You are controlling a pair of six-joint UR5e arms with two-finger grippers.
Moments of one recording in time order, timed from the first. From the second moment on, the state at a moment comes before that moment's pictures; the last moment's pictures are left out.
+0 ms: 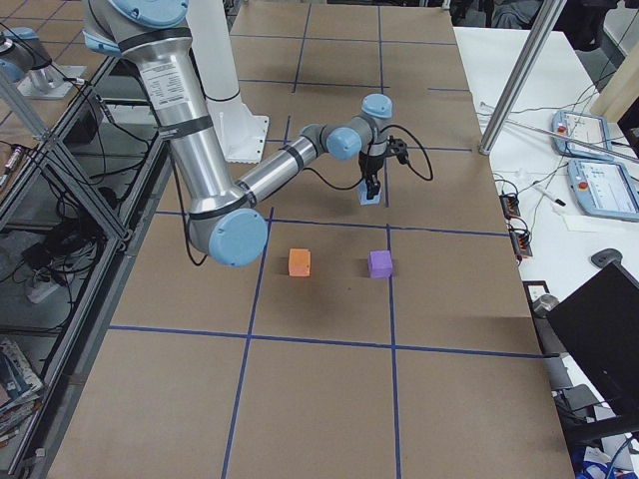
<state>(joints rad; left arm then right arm) -1.53 -1.42 -1.84 -1.49 -2.38 0.06 0.91 -1.32 1.80 -1.51 2.12 0.58</state>
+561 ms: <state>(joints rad) -1.53 -1.42 -1.84 -1.49 -2.38 0.06 0.98 -1.61 1.80 -1.25 2.17 0.62</state>
